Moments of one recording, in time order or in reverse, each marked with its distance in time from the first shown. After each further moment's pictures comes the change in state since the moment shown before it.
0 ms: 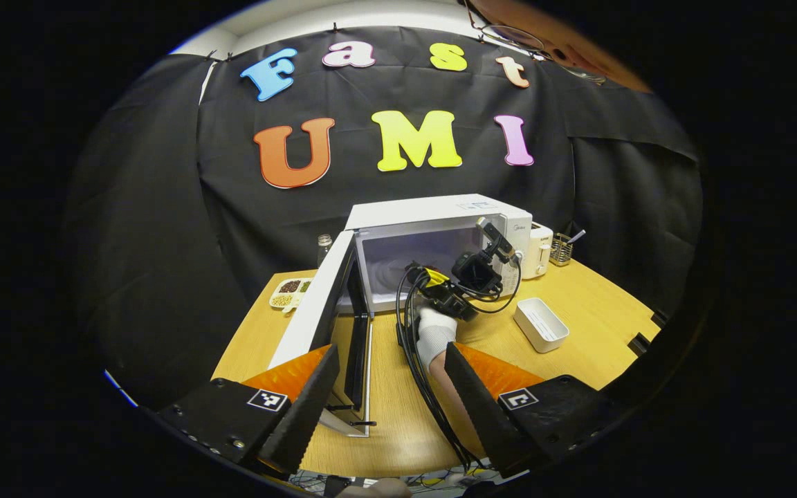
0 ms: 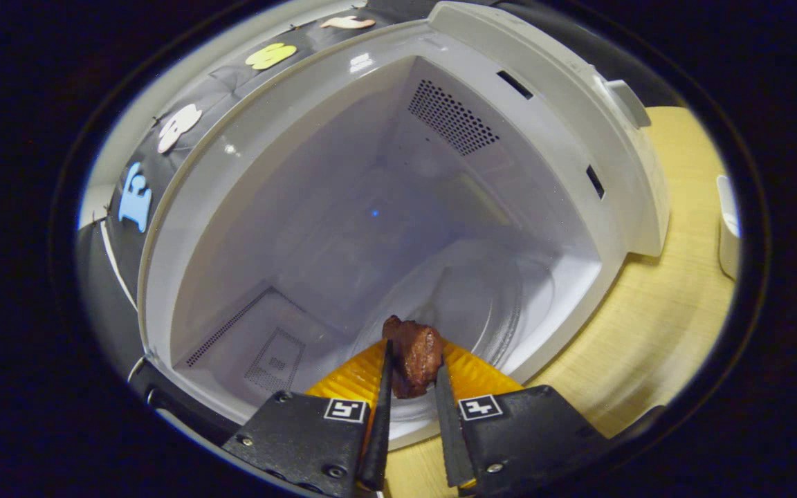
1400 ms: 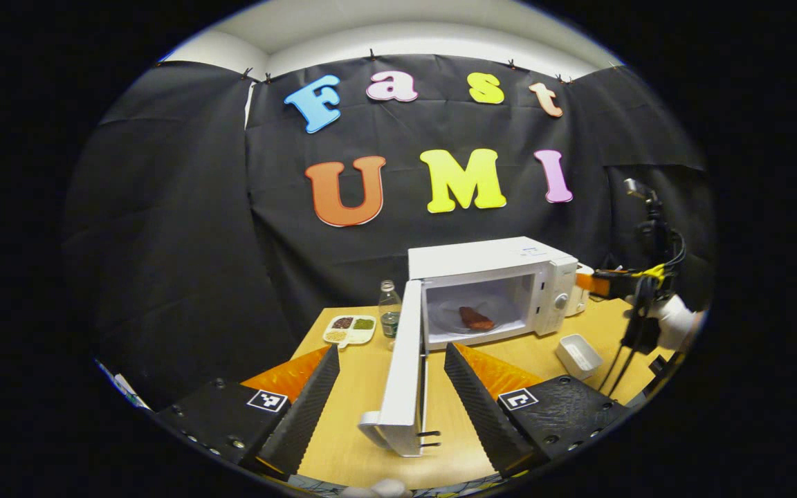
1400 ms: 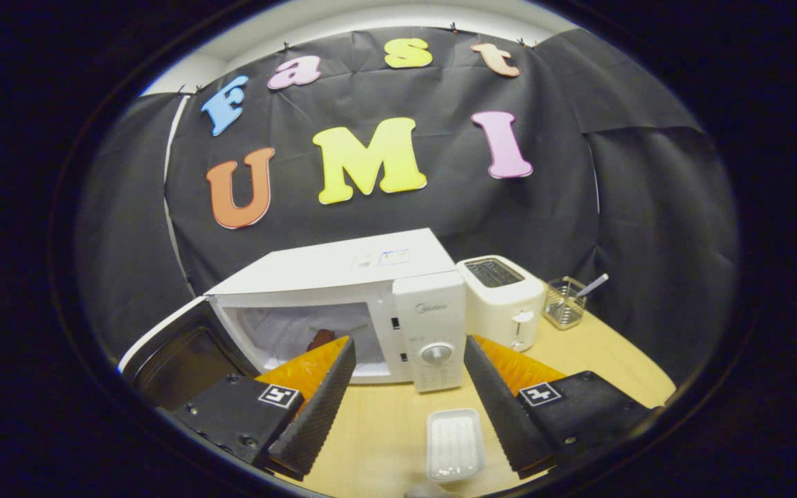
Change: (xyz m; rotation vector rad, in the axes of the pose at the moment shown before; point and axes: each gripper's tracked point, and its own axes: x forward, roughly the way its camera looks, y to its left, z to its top) left arm -0.039 0.097 0.052 -0.022 -0.148 0.195; right arm -0.235 -0.072 0.222 -0.651 0.031 -0.036
